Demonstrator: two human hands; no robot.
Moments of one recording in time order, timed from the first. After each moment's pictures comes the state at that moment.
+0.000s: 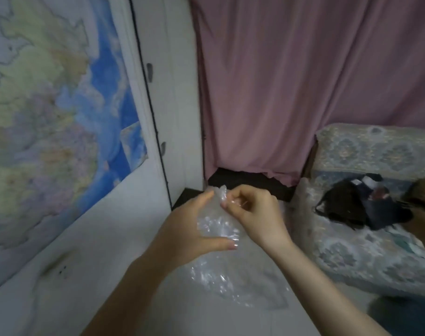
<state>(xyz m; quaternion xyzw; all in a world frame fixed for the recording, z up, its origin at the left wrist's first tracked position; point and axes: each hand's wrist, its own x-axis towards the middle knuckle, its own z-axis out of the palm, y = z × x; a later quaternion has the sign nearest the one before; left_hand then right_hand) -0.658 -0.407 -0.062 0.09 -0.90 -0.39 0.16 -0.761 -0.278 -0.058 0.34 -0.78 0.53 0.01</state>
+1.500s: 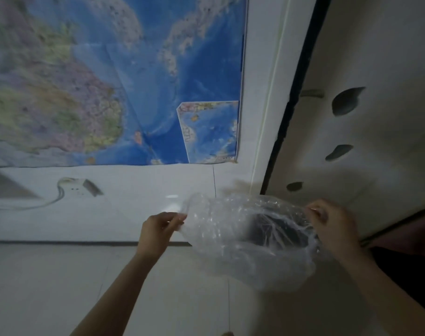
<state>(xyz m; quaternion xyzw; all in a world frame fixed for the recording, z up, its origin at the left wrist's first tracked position) -1.018 -0.698 -0.263 0.75 -0.48 -0.28 0.36 -1.360 -0.782 -0.251 0.70 -0.62 0.31 -0.19</state>
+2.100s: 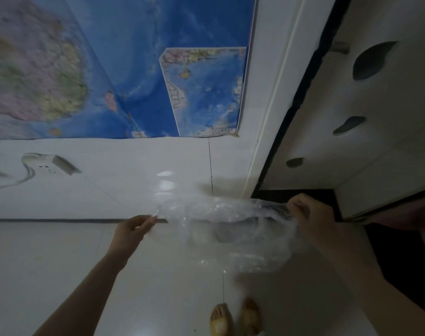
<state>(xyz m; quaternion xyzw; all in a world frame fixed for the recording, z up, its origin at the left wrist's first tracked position) -0.965 -0.691 -0.355 0.78 -0.33 -0.40 0.36 -1.334 -0.794 -0.325 0.71 -0.61 0.23 -0.28</state>
